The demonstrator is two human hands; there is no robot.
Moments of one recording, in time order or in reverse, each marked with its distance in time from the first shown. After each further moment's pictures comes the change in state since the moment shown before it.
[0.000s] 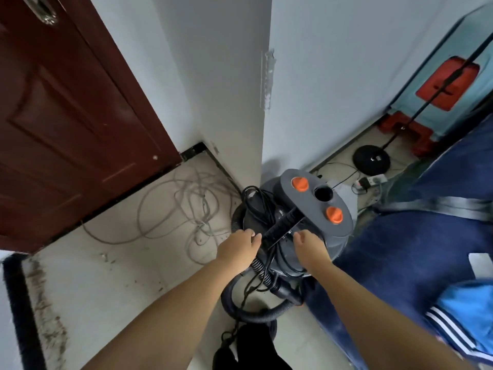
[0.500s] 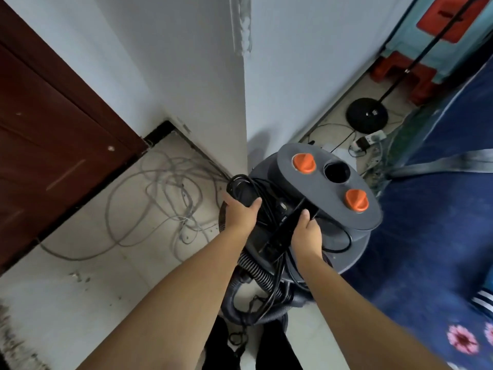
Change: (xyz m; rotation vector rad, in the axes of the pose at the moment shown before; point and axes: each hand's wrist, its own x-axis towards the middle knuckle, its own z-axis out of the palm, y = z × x) left_hand 0.159 -0.006 0.041 -0.742 0.059 -0.376; right_hand 0.091 -0.002 0.077 0.705 0.300 0.380
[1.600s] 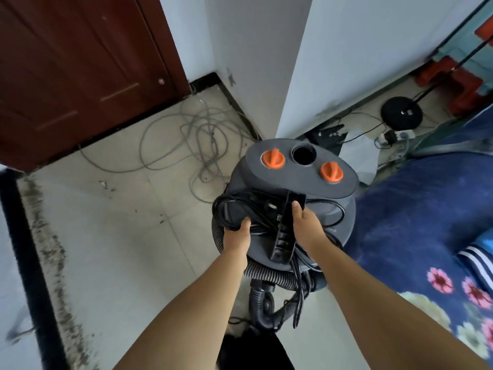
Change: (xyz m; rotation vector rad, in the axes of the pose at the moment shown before) left_hand -0.176 -0.223 0.010 -0.590 0.158 -0.357; right_hand -0.104 0.140 -0.051 -0.469 -0.371 -0.358
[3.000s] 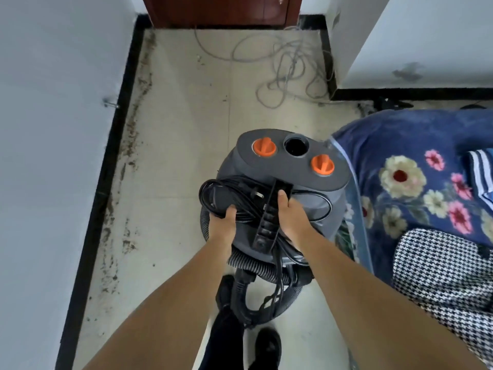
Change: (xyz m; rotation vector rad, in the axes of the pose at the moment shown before) left_hand -0.261 -0.493 -0.064 -0.437 0.304 0.043; right_hand -0.355 0.327 -0.006 -0.214 -0.405 -0.252
